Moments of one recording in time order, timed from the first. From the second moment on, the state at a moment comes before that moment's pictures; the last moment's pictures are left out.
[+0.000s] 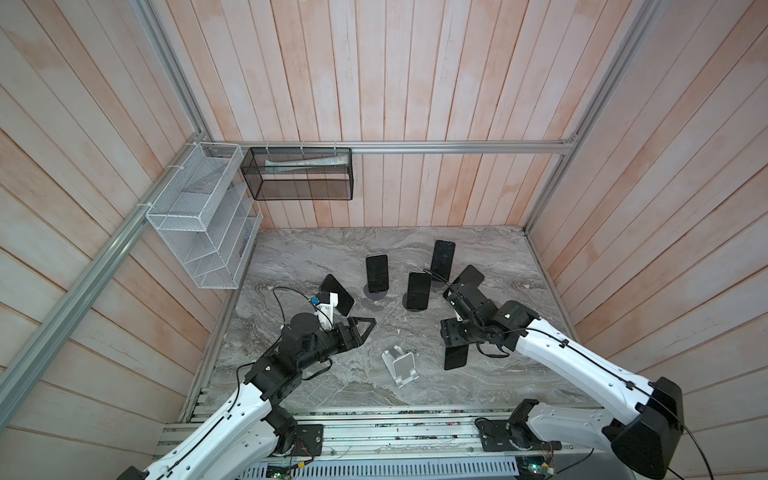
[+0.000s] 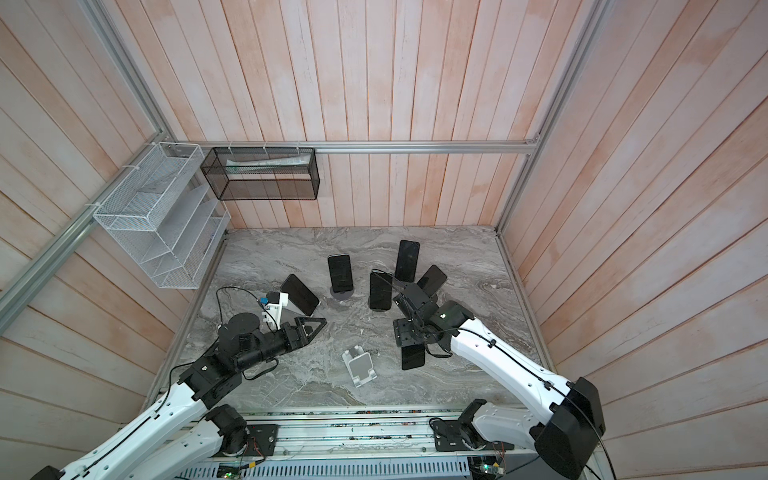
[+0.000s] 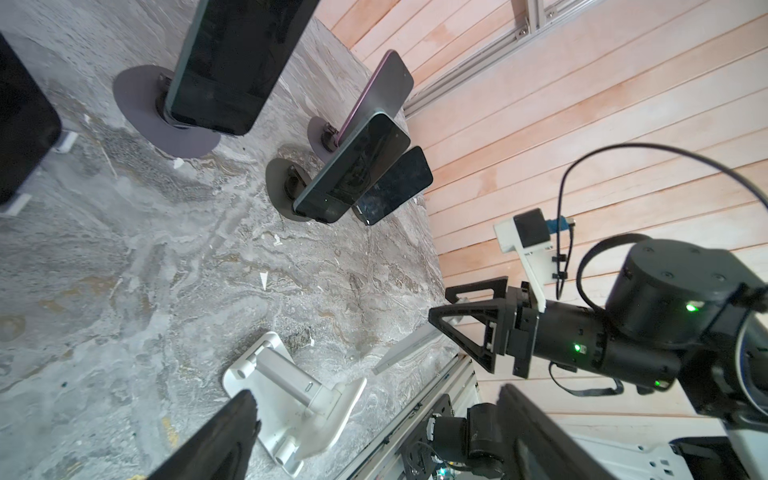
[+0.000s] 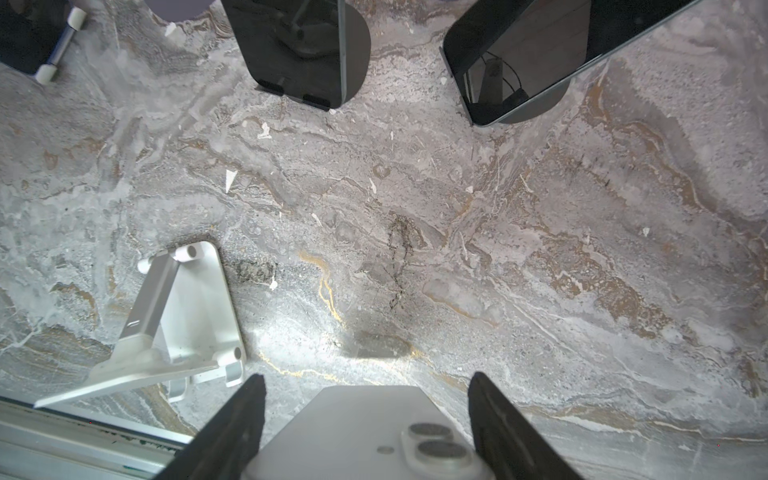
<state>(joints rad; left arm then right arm) -0.64 0.75 0.53 -0.15 0.28 -0.92 0.73 1.21 1.01 -0.96 0.15 0.50</state>
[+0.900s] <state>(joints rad) -0.75 0.80 0.53 -0.10 0.15 -0.95 0.57 1.56 1.02 -0.79 0.05 0.40</state>
